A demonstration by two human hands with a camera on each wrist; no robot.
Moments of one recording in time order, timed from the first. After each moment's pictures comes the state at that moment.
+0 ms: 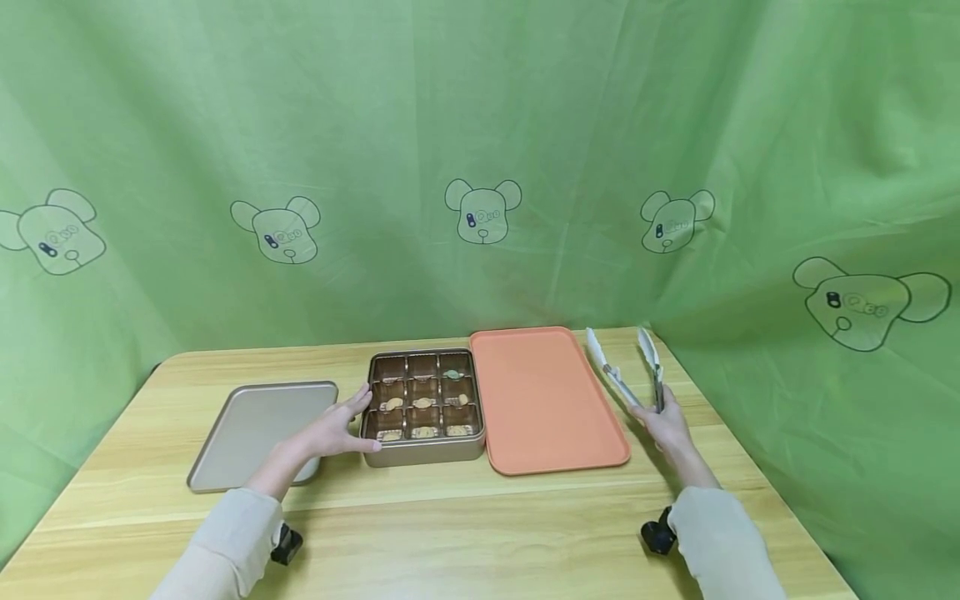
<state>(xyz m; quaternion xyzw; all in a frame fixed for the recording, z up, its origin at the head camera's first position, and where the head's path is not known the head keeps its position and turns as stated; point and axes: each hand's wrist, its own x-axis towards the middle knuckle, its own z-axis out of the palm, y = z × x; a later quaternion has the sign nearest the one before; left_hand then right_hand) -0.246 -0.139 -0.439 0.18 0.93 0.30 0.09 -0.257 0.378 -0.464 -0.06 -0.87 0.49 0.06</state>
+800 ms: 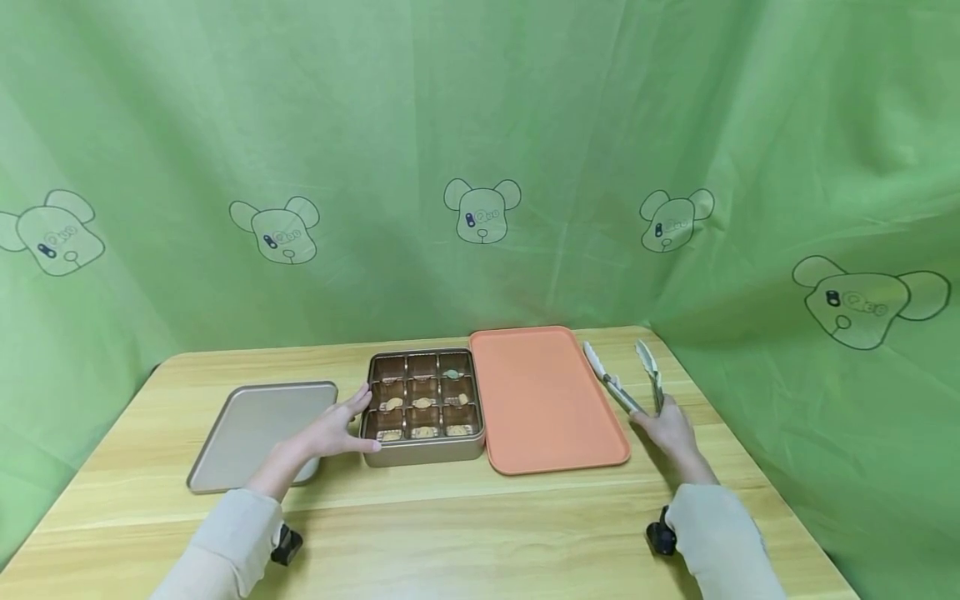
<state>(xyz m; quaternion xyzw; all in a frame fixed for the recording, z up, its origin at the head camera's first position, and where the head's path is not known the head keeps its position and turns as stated) -0.246 -0.139 -0.438 0.18 0.93 0.29 0.10 -0.254 0.384 -0.467 -0.05 -0.94 0.32 0.05</state>
